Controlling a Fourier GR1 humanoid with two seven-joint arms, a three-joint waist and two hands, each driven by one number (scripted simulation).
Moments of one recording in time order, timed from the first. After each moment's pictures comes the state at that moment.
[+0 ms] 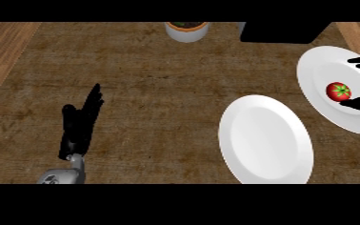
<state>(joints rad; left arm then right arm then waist) -0.06 0.09 -0.01 -1.47 -0.10 0.12 0.23 -0.76 -0.71 -0.38 -0.22 0.77 0.03 -0.42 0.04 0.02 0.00</state>
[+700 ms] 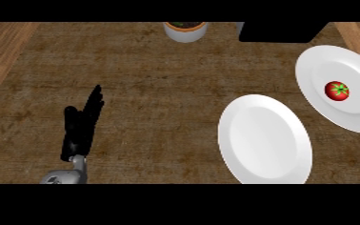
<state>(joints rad) -0.05 0.08 -0.02 -1.47 -0.11 0.14 0.22 -0.72 -0.81 -0.70 -0.15 0.42 0.34 -0.66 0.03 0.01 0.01</state>
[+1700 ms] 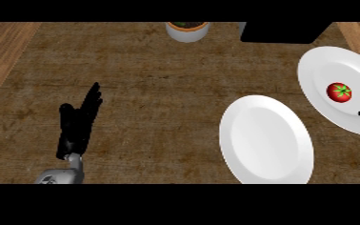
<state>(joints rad) -0.06 0.09 -0.01 -1.50 -0.10 0.11 0.25 -0.63 -0.76 -0.68 -0.17 0.41 0.27 -0.76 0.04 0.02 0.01</state>
